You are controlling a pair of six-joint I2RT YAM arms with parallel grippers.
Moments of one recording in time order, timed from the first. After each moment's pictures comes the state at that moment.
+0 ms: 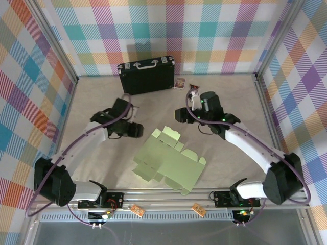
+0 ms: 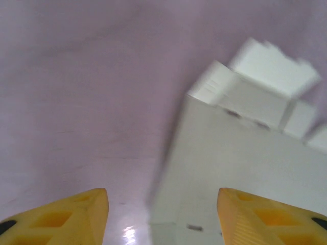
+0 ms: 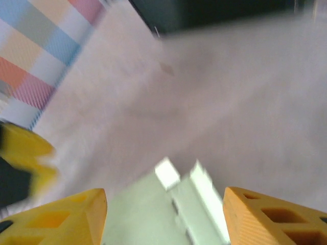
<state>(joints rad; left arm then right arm) -0.39 1.30 1.10 -0.87 0.07 -0.28 0.56 1.36 1.04 -0.32 -0.30 0.43</state>
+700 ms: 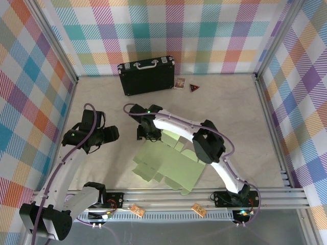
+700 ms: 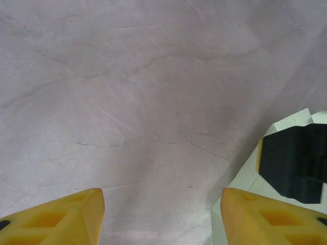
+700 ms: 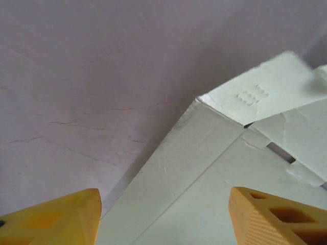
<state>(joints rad) -0.17 0.96 0.93 -0.94 -0.02 -0.39 0.97 2.30 2.05 -1.12 0.02 0.92</state>
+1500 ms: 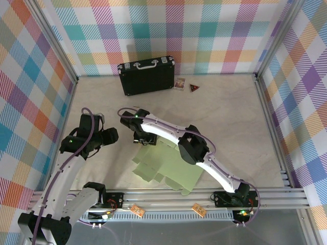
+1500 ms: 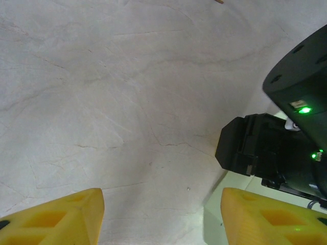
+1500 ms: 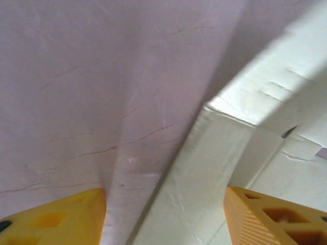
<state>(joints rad) -0.17 0.88 0.89 -0.92 -0.02 -0.39 1.02 2.58 2.40 -1.34 0.10 1.13</state>
